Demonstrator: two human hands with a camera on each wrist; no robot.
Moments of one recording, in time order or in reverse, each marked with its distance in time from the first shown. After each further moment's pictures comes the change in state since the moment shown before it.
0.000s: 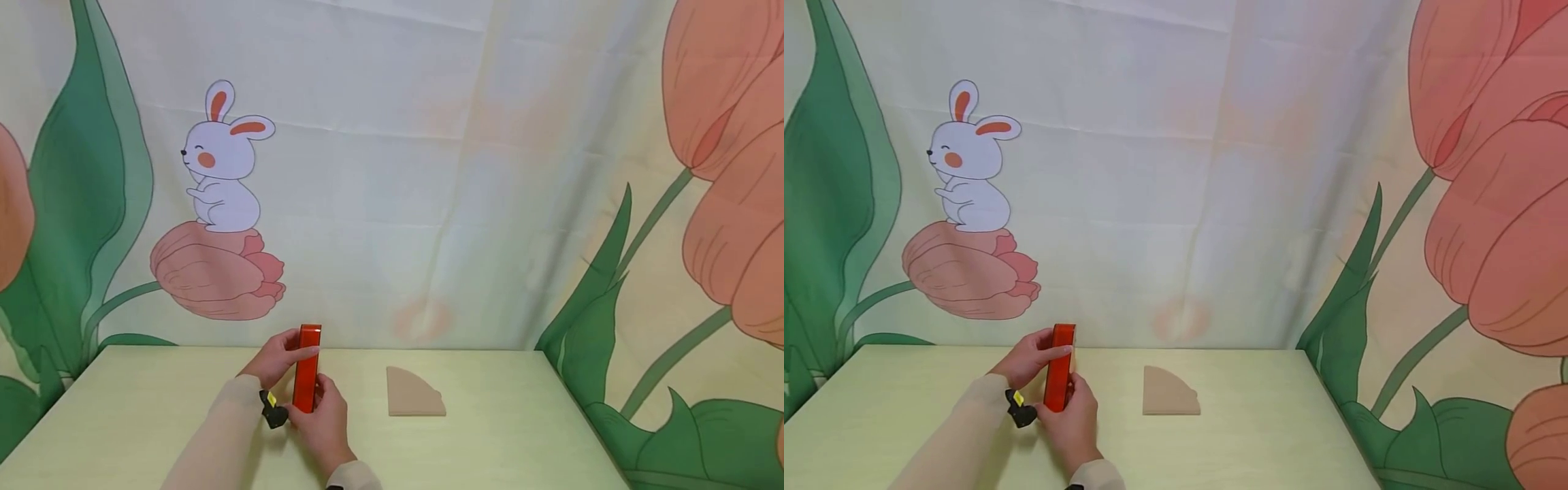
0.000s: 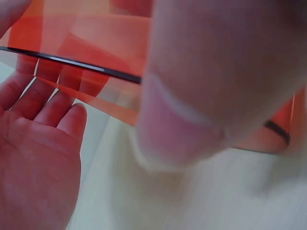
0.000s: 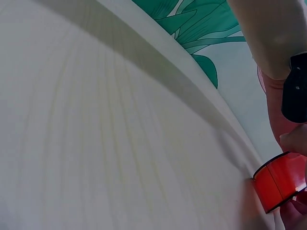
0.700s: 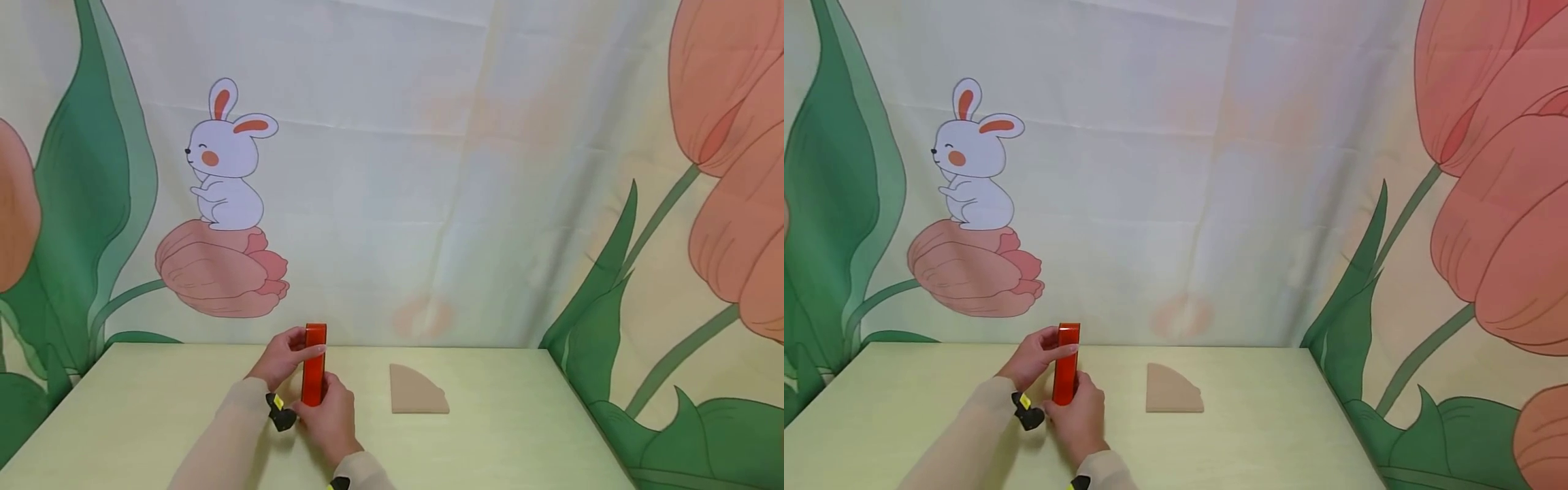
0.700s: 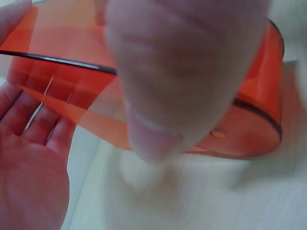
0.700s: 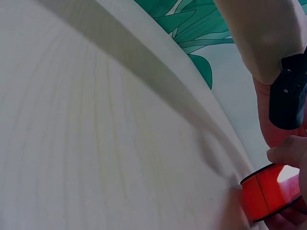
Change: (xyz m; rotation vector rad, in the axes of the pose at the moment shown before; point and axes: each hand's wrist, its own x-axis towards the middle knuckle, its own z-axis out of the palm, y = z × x) left_hand -0.006 -0.001 0.007 0.042 0.095 0.051; right_hand 0.000 -0.010 -0.009 -0.140 0.007 -0.012
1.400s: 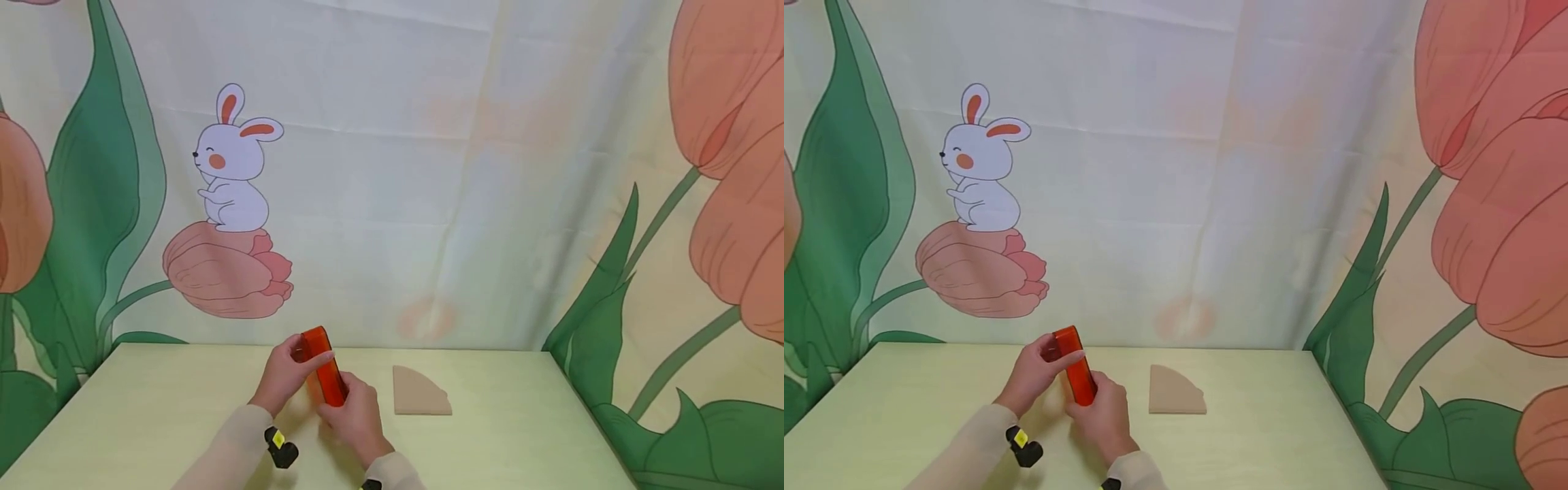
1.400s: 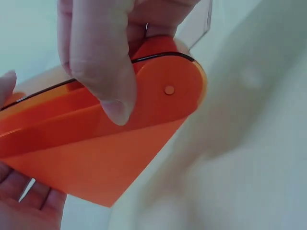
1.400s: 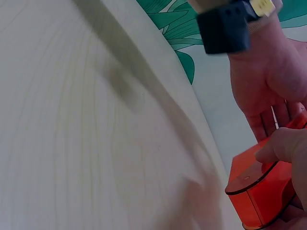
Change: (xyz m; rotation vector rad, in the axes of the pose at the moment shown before) left_hand -0.051 0.032 0.025 0.077 0.197 0.010; right_hand -0.003 -0.005 -0.048 -0.125 -0.099 -0.127
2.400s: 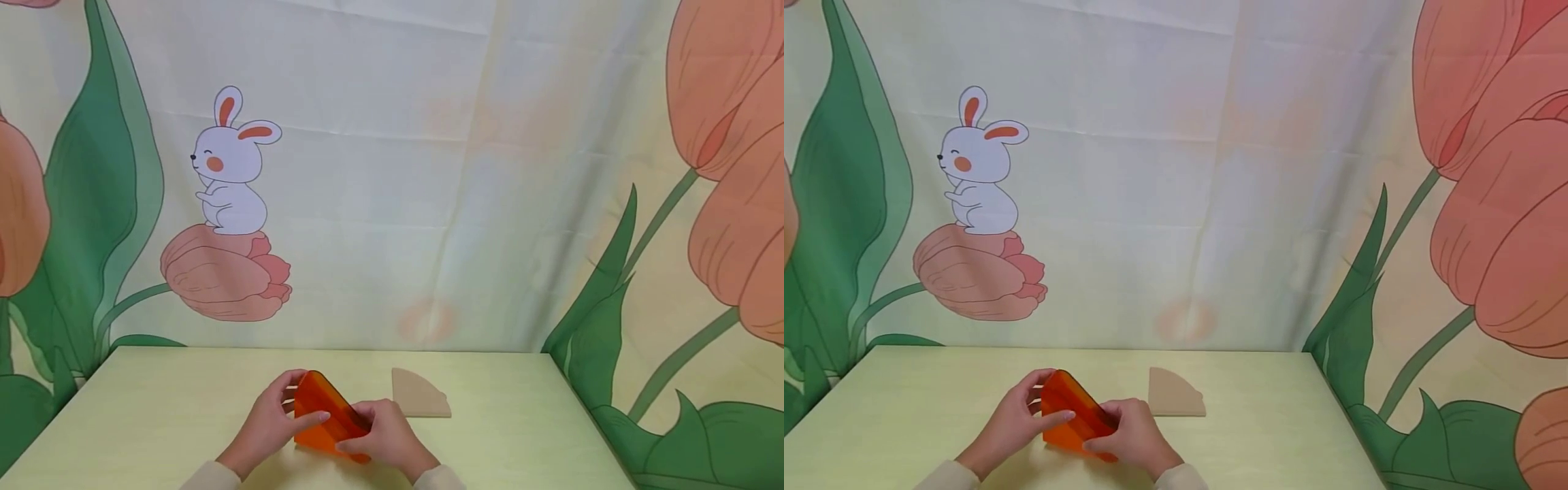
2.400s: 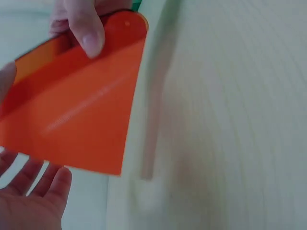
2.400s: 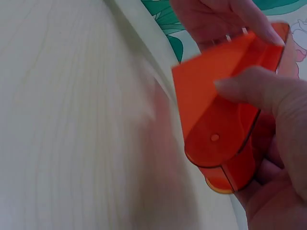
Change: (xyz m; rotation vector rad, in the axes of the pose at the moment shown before) left_hand -0.070 -0.002 -0.009 0.059 -0.109 0.044; right_hand -0.019 0.029 -0.058 0.055 -0.360 -0.025
